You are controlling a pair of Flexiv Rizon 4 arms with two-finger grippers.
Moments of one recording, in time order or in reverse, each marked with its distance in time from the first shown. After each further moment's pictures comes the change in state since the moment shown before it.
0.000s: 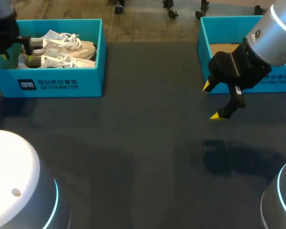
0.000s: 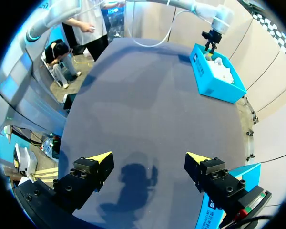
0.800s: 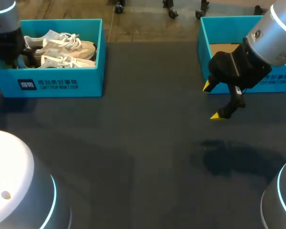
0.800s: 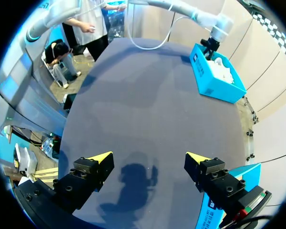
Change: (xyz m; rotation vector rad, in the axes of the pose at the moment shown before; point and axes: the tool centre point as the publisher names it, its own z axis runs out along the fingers) left arm 0.003 0.004 0.062 0.035 0.015 0.030; right arm 0.000 0.000 0.000 0.000 0.000 0.000
